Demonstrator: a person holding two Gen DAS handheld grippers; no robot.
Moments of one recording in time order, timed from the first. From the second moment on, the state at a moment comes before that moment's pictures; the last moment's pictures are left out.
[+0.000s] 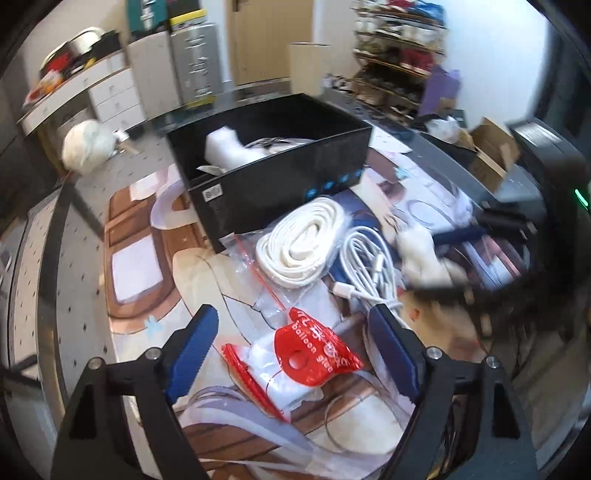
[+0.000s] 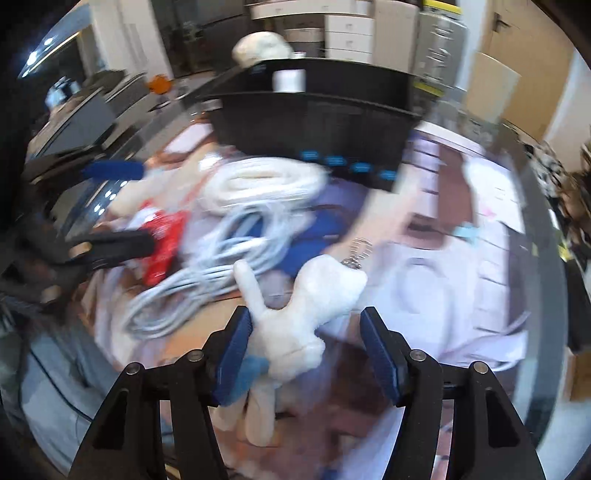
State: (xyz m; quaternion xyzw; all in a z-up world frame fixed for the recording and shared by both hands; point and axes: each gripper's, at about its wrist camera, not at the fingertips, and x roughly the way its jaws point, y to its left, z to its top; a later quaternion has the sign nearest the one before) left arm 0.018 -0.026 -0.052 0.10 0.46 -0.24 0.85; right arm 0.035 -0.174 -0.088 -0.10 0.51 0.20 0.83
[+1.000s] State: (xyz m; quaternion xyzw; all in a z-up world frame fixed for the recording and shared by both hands) left arm 0.006 -0.027 -0.087 0.16 0.52 -0.22 0.81; right arm 0.030 -0.175 -0.088 -0.08 0.51 0.21 0.83
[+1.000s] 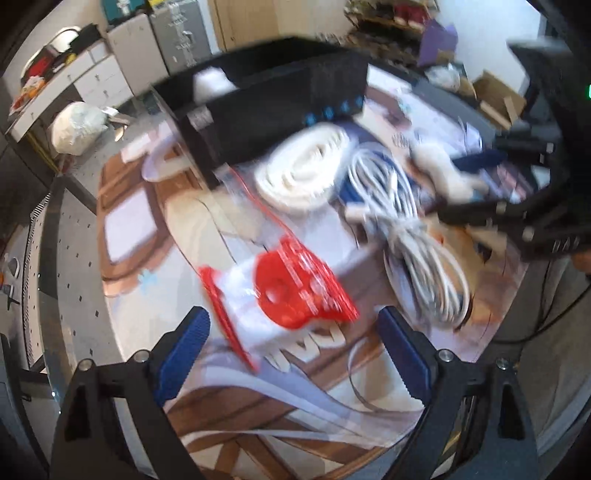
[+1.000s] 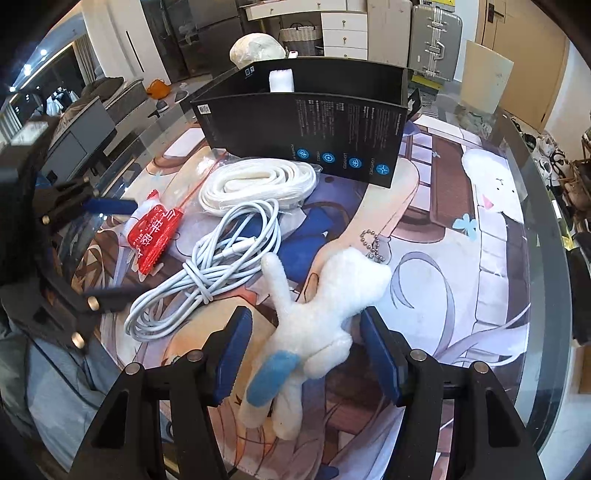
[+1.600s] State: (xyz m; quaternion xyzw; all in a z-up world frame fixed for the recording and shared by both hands) left arm 0.016 -0.039 -0.076 0.17 0.52 -0.25 0.80; right arm 0.030 -0.176 -0.087 -0.08 0.51 0.21 0.83
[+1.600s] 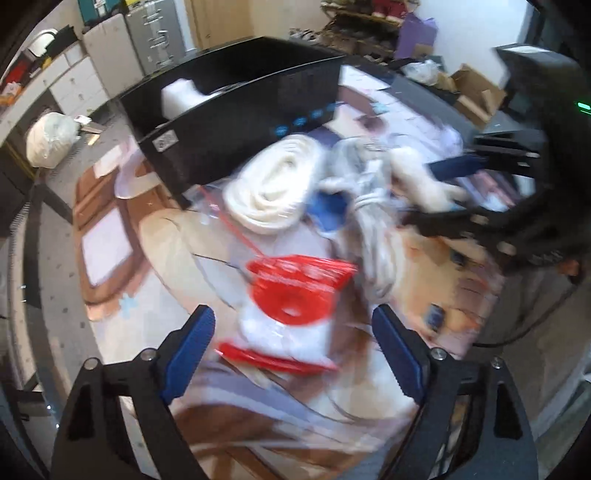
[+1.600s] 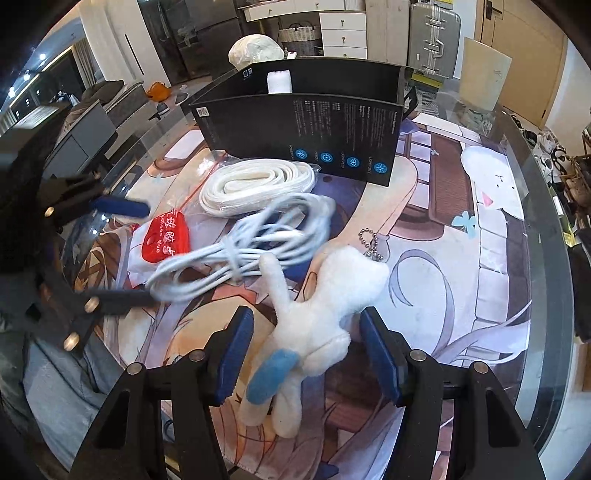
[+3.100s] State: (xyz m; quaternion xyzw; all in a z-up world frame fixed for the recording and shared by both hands) left arm -0.007 -0.015 -0.017 0.13 0.33 -0.13 0.93; right arm 0.015 -0.180 -0.034 -0.05 0.38 0.22 0.90
